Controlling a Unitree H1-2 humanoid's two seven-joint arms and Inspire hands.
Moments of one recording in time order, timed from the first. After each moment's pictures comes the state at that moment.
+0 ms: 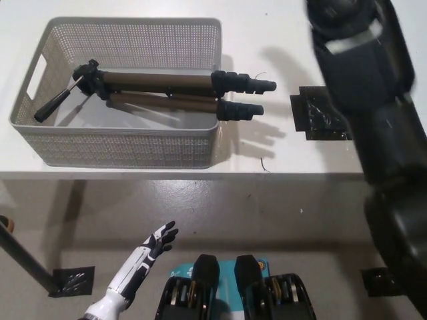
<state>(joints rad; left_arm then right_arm) -0.15 0.18 -0.12 0.47 0.03 -0.42 -0.23 -1.17 -0.09 0.00 0.48 -0.42 0.02 0.15</state>
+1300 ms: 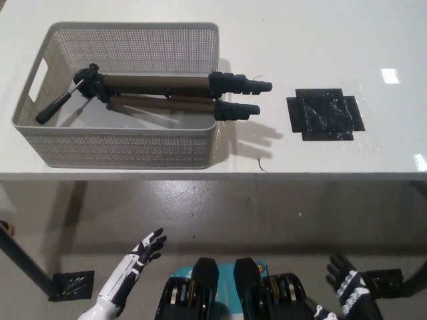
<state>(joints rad) -0.13 0.18 -0.06 0.50 0.03 -0.42 -0.22 0.20 0.06 -0.05 0.10 0.15 -0.23 0.25</state>
